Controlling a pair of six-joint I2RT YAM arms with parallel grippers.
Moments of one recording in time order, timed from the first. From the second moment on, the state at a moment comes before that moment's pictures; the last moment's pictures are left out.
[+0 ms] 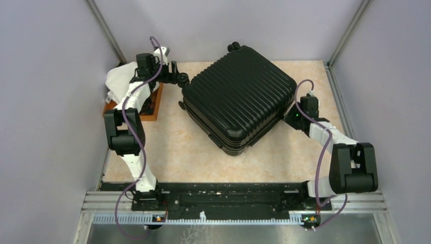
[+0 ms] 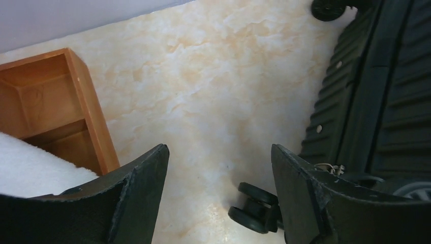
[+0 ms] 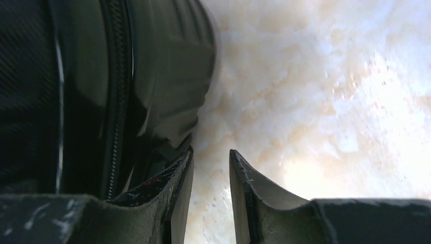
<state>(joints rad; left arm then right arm) 0.03 1.92 1.55 -0.11 0.44 0.08 0.05 1.38 0.70 -0.09 -0.04 0.65</state>
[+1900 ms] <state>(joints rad) 0.13 1.16 1.06 -0.84 0.63 1.04 0.13 0.68 0.35 -0.13 -0.30 0.54</state>
